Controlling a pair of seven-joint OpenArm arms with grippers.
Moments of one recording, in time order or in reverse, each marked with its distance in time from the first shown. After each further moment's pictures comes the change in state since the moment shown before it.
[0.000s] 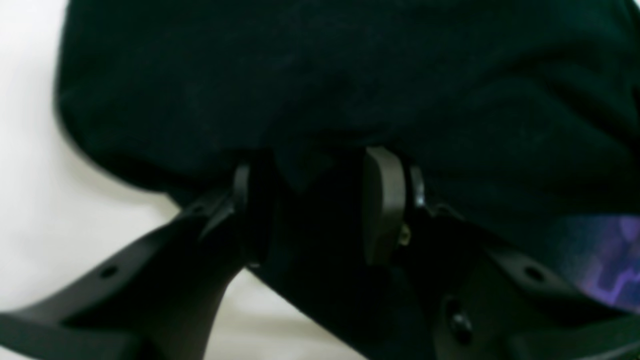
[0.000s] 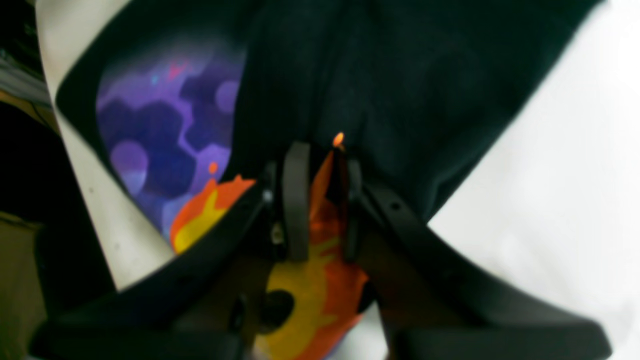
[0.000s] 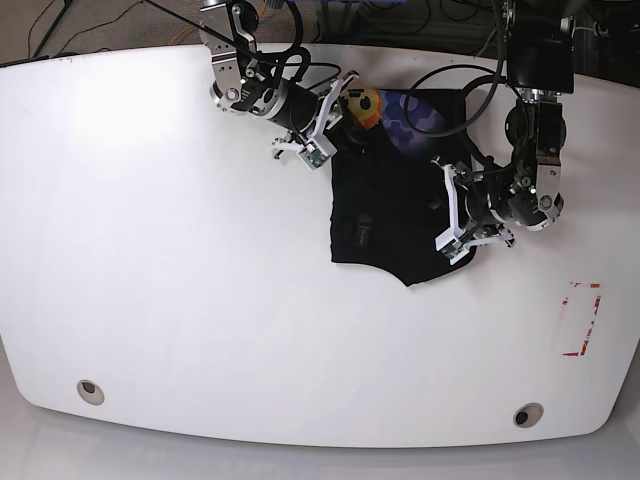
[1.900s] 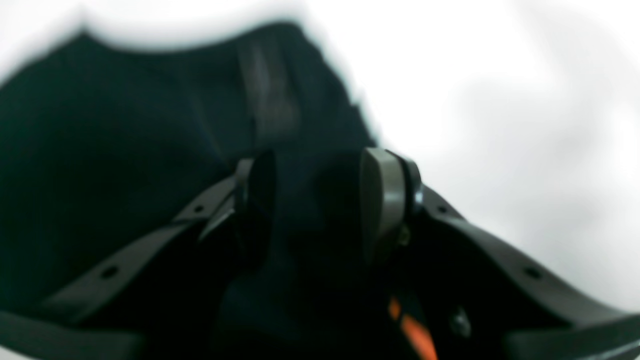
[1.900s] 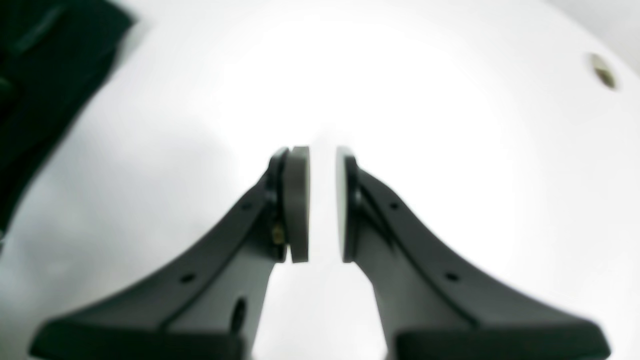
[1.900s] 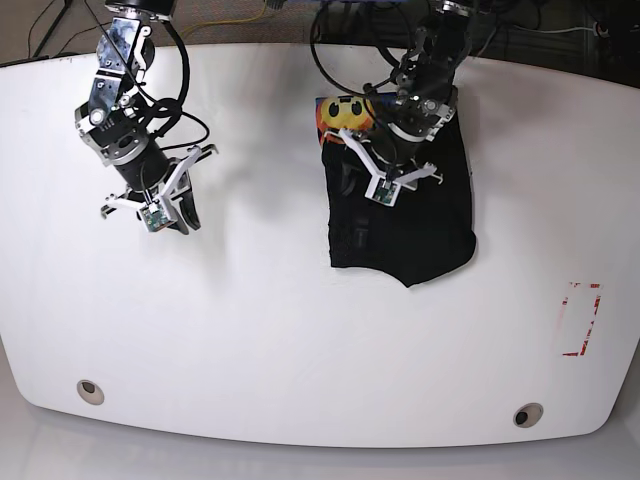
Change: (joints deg) left arm 20.3 15.5 11.0 3.0 20.4 32.2 -42.3; right arm 4.2 9.7 28.6 18.5 -1.3 0.5 -7.5
